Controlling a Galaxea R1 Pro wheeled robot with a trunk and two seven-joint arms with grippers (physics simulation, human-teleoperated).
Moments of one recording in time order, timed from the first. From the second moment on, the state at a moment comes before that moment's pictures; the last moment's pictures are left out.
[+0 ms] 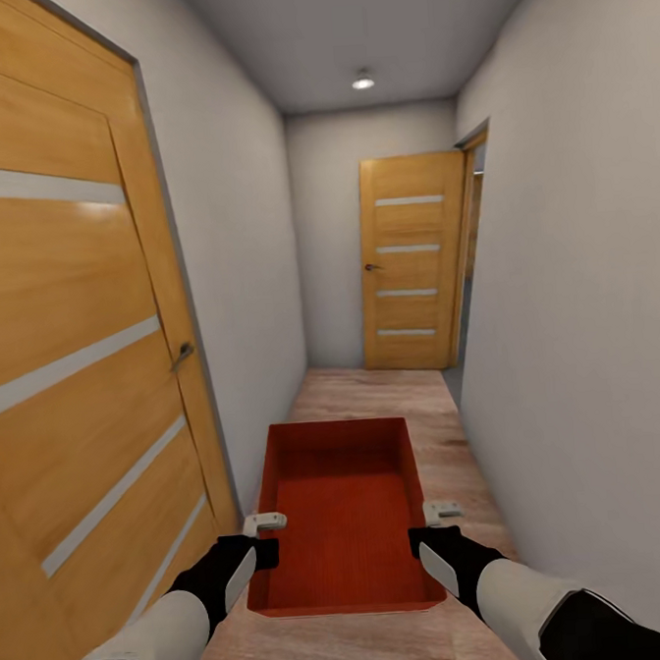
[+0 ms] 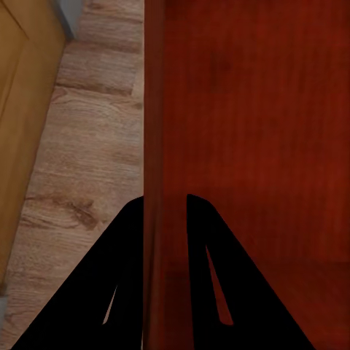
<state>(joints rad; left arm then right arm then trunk) -0.73 -0.09 -0.01 -0.28 0.03 0.36 0.09 -0.80 0.11 0.56 -0.12 -0.57 0.18 -0.32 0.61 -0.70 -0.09</state>
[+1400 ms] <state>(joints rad) -0.73 -0.09 -0.01 -0.28 0.03 0.36 0.09 -0.80 0.11 0.56 -0.12 -0.57 0.18 -0.32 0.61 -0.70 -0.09</state>
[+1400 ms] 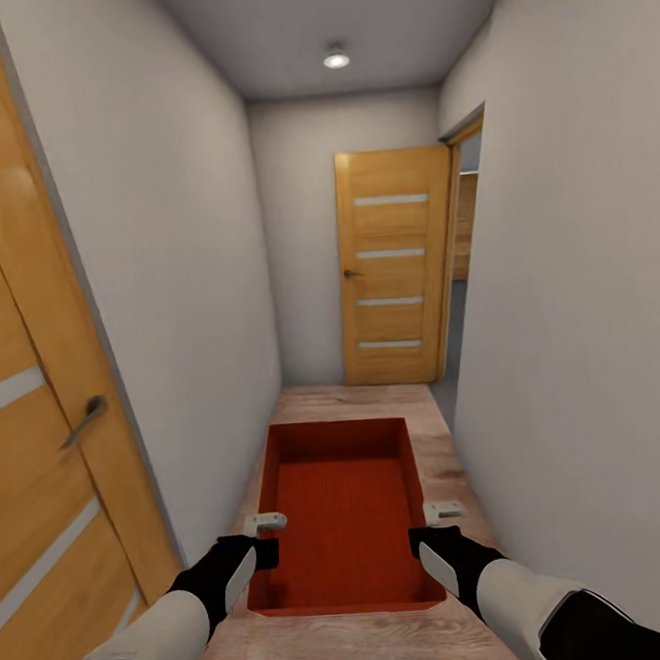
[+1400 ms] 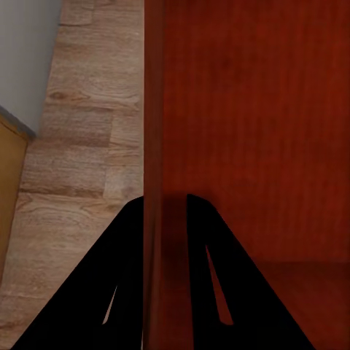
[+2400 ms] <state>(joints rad) -0.73 -0.09 0.00 -0.28 0.03 0.36 0.09 -0.80 0.11 0.56 -0.12 -0.57 0.18 -0.32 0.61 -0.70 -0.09</state>
